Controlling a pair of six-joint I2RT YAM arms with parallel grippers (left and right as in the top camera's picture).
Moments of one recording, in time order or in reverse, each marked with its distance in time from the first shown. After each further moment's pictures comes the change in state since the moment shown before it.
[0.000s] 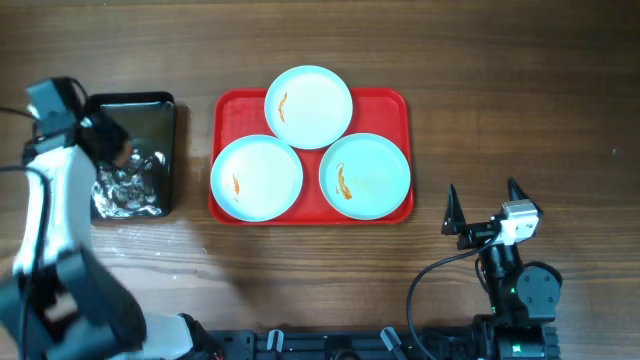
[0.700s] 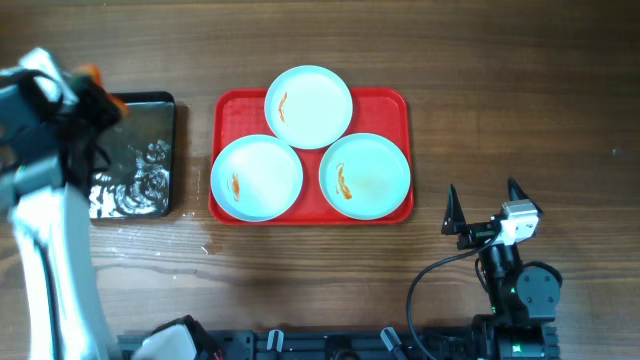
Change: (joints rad) left arm 0.000 -0.292 0.014 0.092 0.303 0.130; right arm 0.000 0.000 0.000 0.000 0.000 0.000
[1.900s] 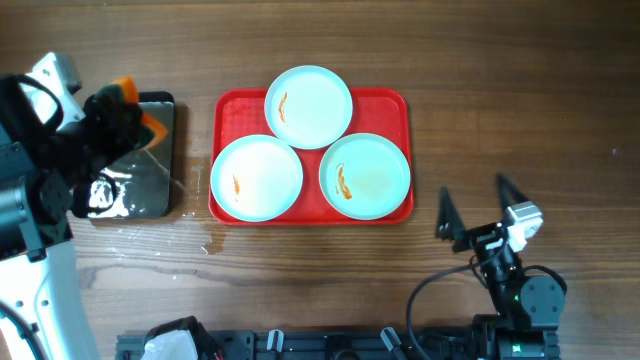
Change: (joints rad) left arm -0.111 -0.126 0.362 -0.663 0.188 -0.081; right arm -0.003 0.000 0.000 0.119 -0.214 0.222
